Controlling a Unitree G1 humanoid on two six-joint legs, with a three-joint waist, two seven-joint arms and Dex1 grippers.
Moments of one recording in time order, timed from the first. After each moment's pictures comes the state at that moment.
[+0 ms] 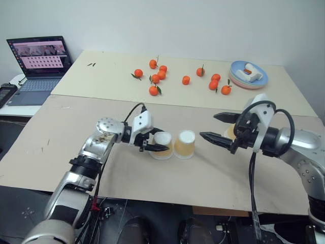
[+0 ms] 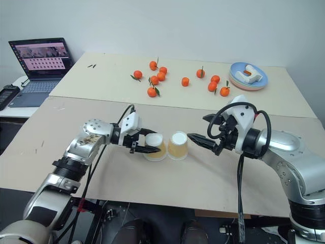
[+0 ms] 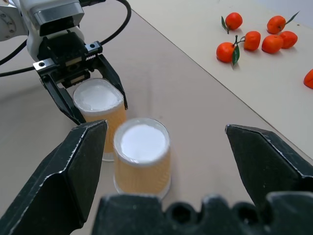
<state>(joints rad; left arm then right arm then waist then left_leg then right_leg) -0.76 0.44 -0.27 0.37 -0.18 0.15 -1.28 -0.37 -0.81 -0.18 -0.51 0.69 0.84 0.70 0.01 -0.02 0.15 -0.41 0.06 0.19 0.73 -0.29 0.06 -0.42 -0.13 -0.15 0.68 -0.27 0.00</state>
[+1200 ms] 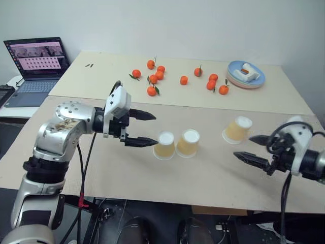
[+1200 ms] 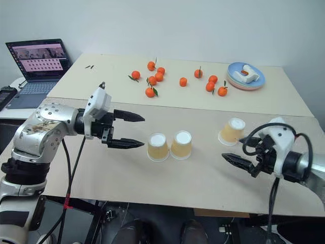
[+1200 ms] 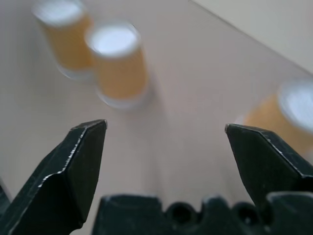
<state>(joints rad) -0.69 0.72 -0.06 -0.18 -0.48 0.67 -1.28 -0.01 -0.98 -0.35 -0.42 0.56 0.83 0.70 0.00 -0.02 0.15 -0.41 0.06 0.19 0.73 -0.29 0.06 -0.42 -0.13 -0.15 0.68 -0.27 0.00</state>
